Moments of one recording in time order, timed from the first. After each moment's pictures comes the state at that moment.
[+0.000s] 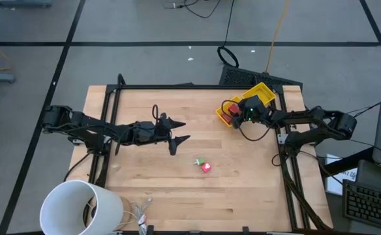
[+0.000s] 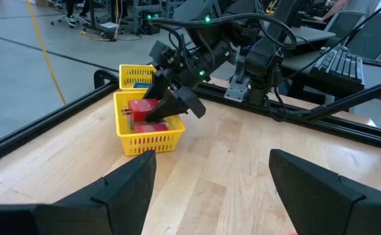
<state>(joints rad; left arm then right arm) -0.04 1.39 0.63 0.59 -0.30 -0.21 -0.61 1.31 0.35 0.30 0.10 0.14</state>
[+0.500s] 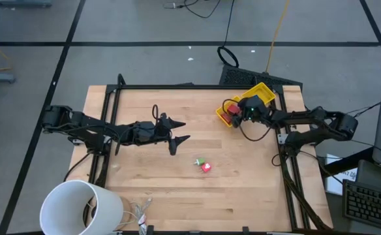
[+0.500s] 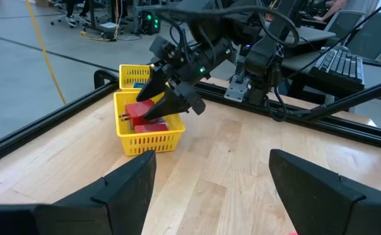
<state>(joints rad) -0.04 1.39 0.63 0.59 -0.30 -0.21 -0.61 1.28 0.35 0.32 0.10 0.15</state>
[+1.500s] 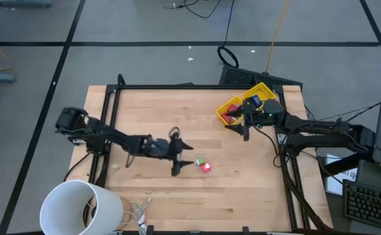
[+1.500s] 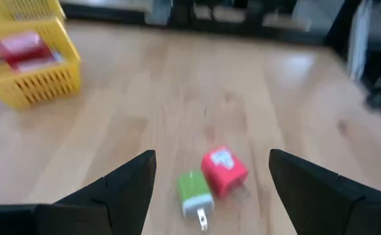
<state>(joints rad) -0.19 1.61 0.74 0.48 -0.16 -0.19 -0.43 0.91 0.35 0.43 -0.39 0.14</state>
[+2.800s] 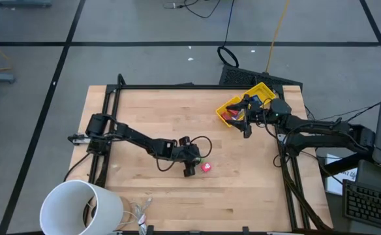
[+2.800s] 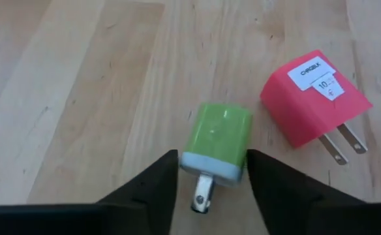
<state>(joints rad) -0.15 1.96 1.06 0.08 -0.18 -0.21 -0.43 0.91 0.35 0.67 -0.39 0.11</state>
